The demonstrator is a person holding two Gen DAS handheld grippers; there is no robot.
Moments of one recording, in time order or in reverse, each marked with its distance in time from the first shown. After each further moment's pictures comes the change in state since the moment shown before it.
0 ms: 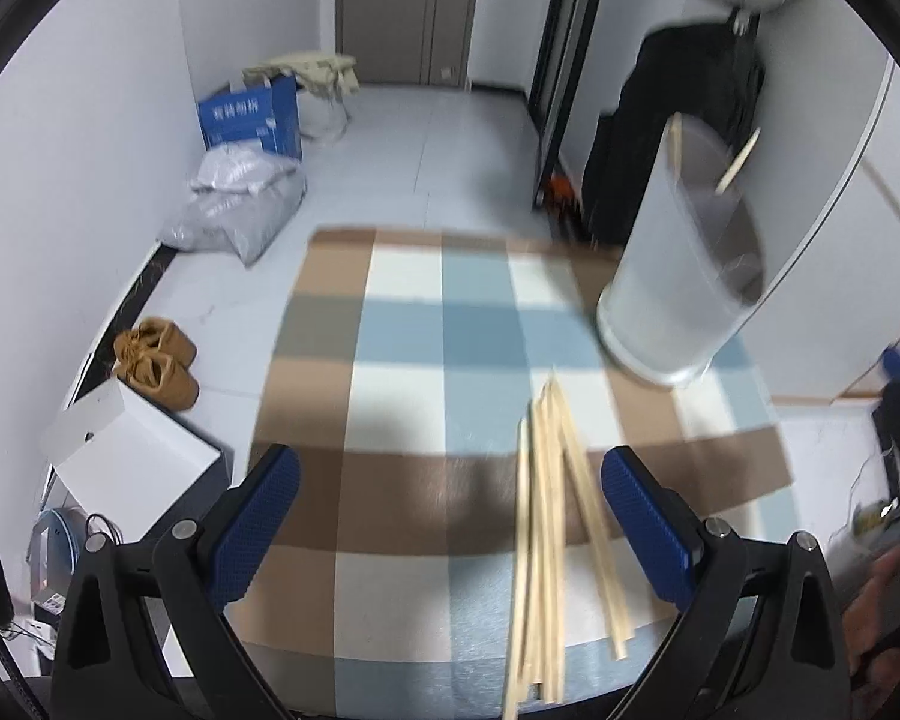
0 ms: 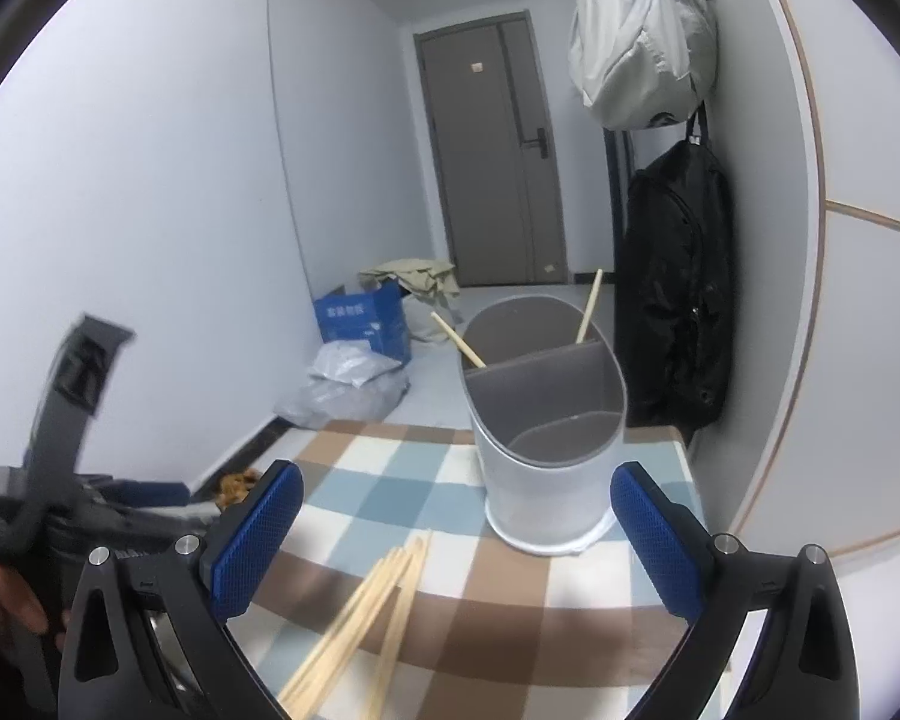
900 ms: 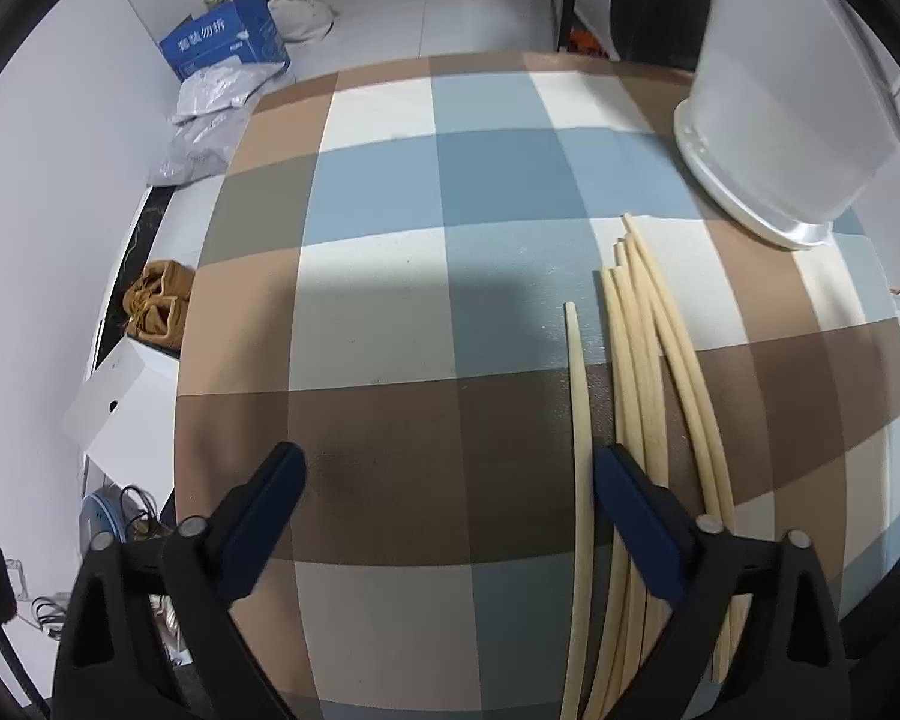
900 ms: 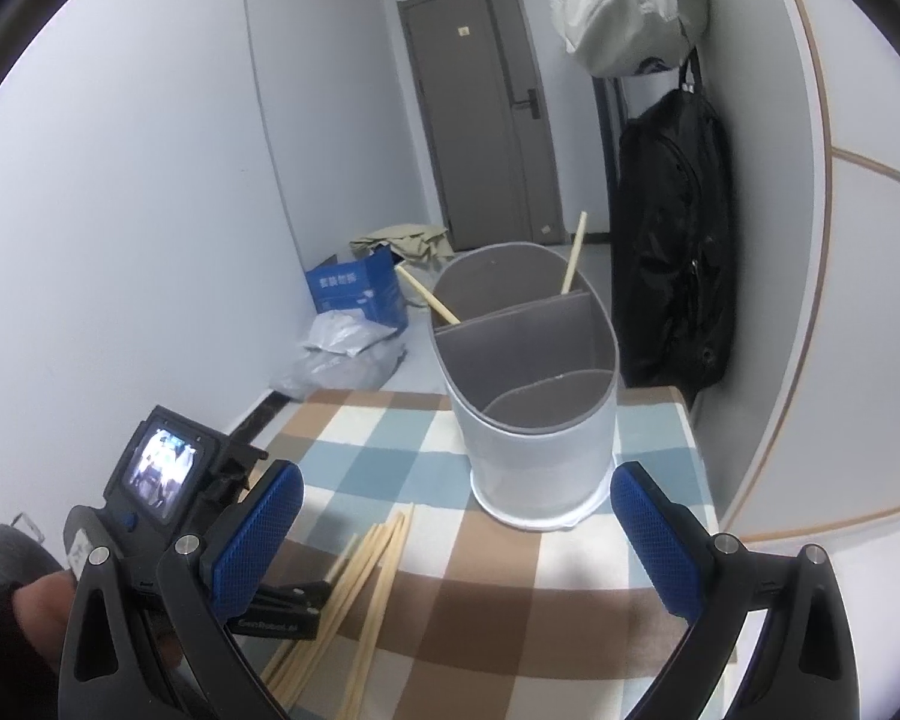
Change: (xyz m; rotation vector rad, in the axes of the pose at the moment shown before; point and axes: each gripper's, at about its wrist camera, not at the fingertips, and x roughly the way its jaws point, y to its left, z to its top) left arm 0.075 -0.019 -0.006 0.107 0.302 0.138; right arm 0.023 -0.019 -0.006 0.056 0.092 0.015
